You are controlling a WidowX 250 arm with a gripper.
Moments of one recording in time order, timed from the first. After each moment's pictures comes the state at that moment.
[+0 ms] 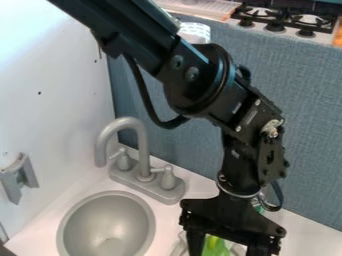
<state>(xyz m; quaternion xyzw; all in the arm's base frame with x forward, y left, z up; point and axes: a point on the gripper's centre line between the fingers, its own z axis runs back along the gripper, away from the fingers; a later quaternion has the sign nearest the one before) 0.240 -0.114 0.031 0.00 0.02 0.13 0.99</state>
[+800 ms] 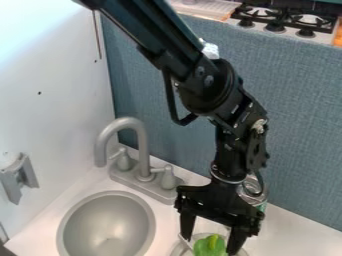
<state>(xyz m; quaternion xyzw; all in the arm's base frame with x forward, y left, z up) 0.278 -0.079 -0.004 0.04 0.05 0.14 0.99</state>
